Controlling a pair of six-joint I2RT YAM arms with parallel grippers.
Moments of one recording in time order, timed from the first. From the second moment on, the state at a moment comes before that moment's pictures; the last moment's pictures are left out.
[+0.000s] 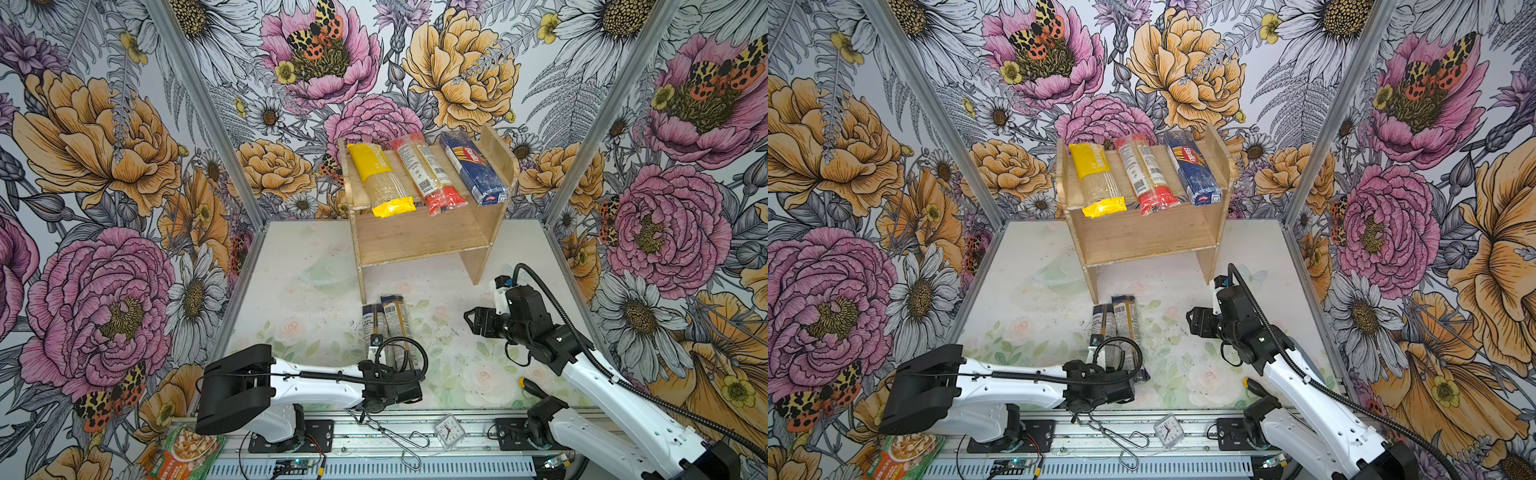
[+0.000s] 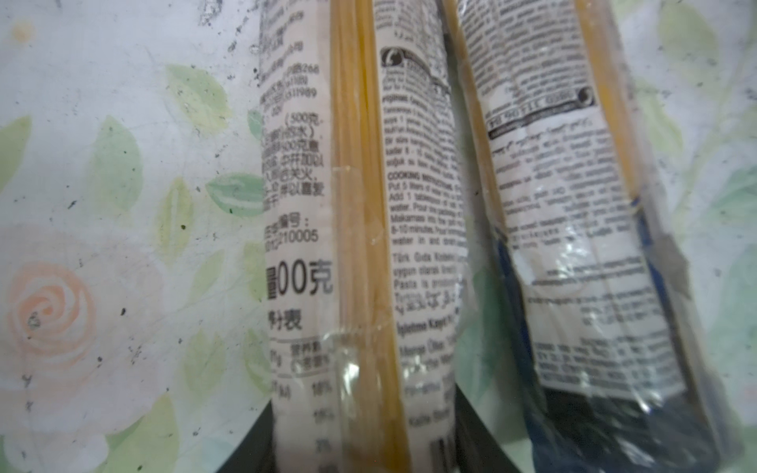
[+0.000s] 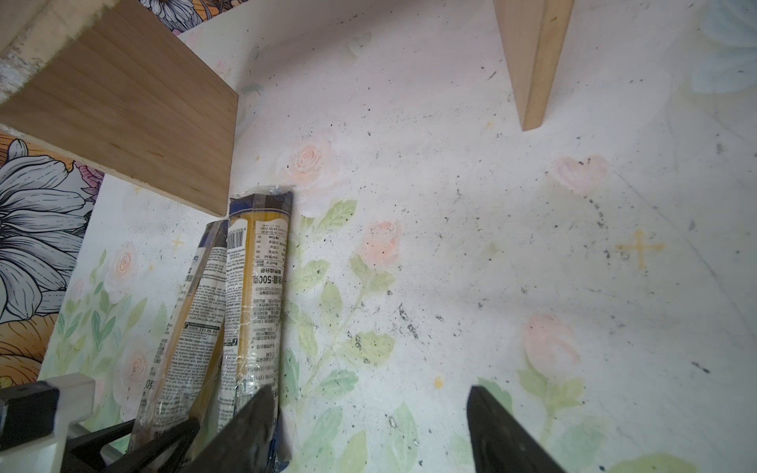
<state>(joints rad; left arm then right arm) -1.36 1.40 0.71 -0.71 -0.57 -1.30 0.44 0.88 0.69 -0.59 -0.11 0.49</state>
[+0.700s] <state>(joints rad) -1.41 1.21 0.69 -0.74 -0.57 -1.20 0.45 0.89 0.69 -0.59 -0.11 0.49</state>
